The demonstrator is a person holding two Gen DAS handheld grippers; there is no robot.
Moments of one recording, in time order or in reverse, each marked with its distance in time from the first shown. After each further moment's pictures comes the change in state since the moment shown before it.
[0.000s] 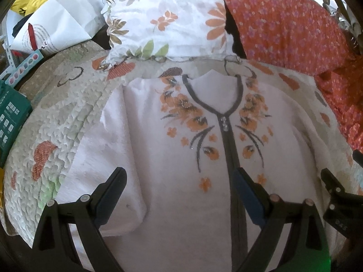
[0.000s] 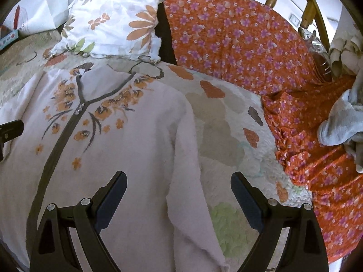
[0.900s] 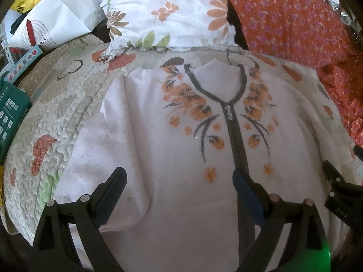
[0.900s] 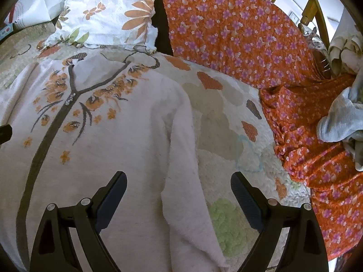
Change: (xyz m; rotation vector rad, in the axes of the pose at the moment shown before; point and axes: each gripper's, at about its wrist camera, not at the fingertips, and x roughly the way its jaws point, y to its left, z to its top) left arm 0.007 0.004 -0.007 0.004 0.043 0.010; right arm 0.017 0.002 -0.002 0.000 0.046 -0.038
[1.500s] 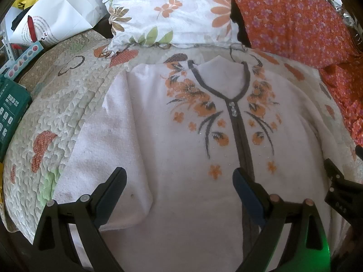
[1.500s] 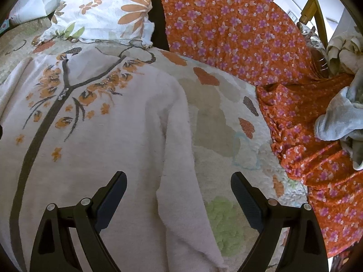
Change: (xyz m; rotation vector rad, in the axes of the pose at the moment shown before) left arm 0.003 0.005 -0.002 -0.013 0.018 -0.001; right arm 0.008 -0.001 -0.002 -0.006 0.021 -0.040
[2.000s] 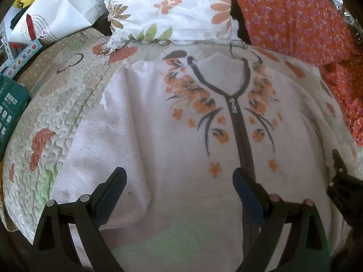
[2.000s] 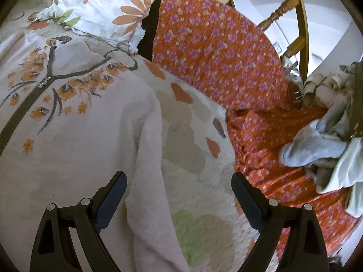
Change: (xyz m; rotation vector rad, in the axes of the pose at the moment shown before) left arm 0.004 -0.001 -0.002 -0.001 0.012 0.000; right arm -0.007 0.016 0.002 -0.149 -0.102 -0.259
